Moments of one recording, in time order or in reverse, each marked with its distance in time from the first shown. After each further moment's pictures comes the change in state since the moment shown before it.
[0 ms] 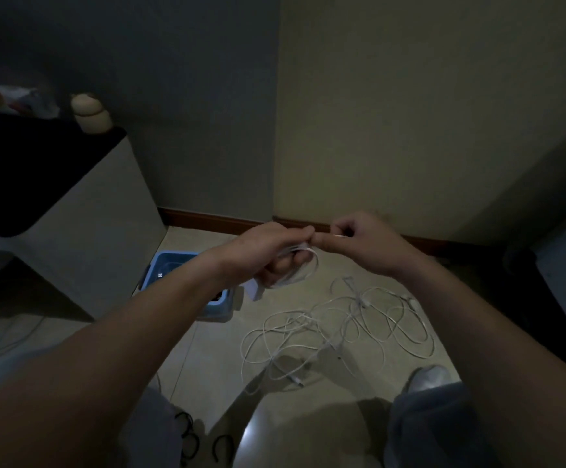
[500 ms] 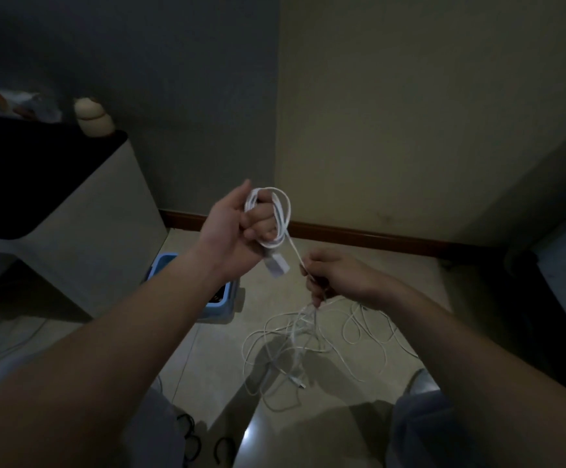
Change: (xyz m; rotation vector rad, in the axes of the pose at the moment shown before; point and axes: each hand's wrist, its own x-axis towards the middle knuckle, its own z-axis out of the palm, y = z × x) left_hand 0.006 0.000 -0.023 -1.065 0.024 0.167; right_hand -0.012 0.001 0.043 0.389 -0.254 0.320
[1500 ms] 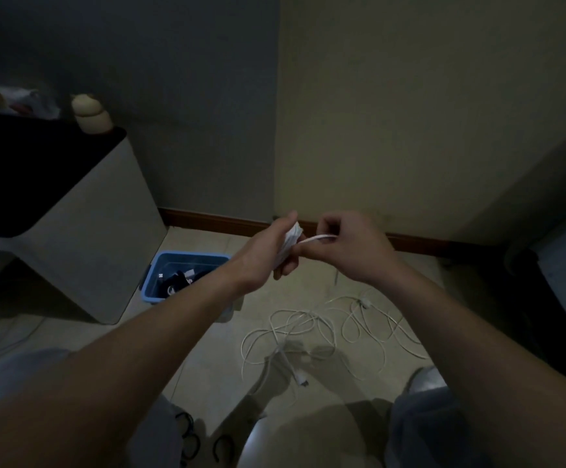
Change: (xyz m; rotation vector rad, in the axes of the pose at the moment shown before) left_hand 0.000 -0.036 0.004 1.108 0.103 0.020; right_hand 0.001 -0.025 -0.014 -0.552 0.498 -0.346
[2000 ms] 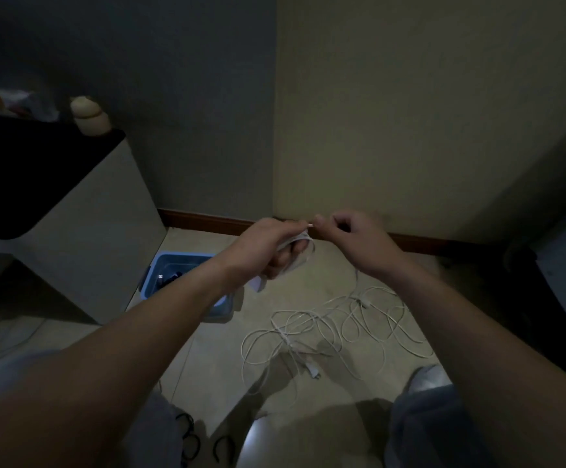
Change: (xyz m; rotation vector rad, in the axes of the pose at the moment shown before) left_hand 0.000 0.008 -0.005 -0.061 0.018 -0.006; right_hand 0.007 0.022 -0.004 0.170 -0.035 0.005
